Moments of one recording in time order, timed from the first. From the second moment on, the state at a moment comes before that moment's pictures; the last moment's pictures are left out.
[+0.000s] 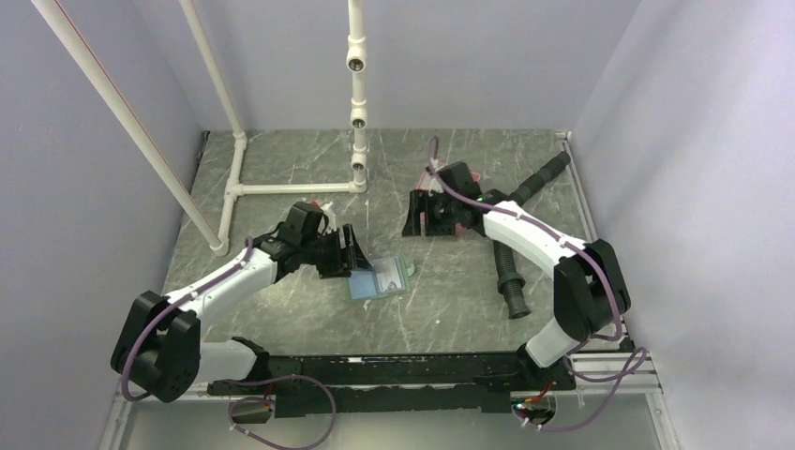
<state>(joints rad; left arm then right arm) -0.50 1.26 0.72 -0.30 0.40 -0.69 0.55 1.59 1.12 -0.43 -0.27 0.45</state>
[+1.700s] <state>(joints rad) -0.49 1.18 0.64 -0.27 0.49 -0.70 0.21 2.07 1.37 0.05 -0.40 0.79</state>
